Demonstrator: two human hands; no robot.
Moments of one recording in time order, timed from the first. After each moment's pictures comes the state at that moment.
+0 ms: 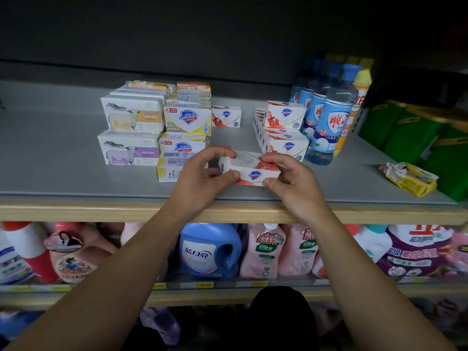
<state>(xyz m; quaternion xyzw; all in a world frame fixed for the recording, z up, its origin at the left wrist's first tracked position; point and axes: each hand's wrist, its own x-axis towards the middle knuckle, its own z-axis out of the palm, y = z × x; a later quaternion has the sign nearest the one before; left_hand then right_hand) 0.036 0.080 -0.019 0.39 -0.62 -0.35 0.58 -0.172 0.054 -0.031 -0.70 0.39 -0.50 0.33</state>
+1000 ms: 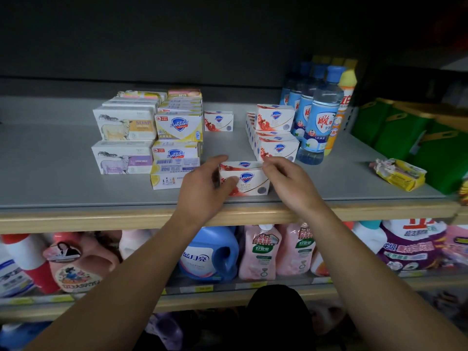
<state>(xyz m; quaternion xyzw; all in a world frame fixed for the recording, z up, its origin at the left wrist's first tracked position) 0.019 0.071 -0.030 0.54 -0.68 -0.11 0.49 -0.180 0.053 -0.015 -0.66 0.55 -0.44 0.27</state>
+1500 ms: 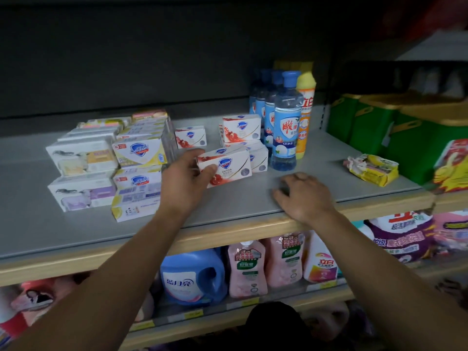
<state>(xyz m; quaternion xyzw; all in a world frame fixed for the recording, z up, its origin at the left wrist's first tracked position) -0.019 0.026 0.003 0.53 -0.65 -0.14 0.52 -0.264 0.034 -0.026 -0.69 0.71 -0.14 0.00</state>
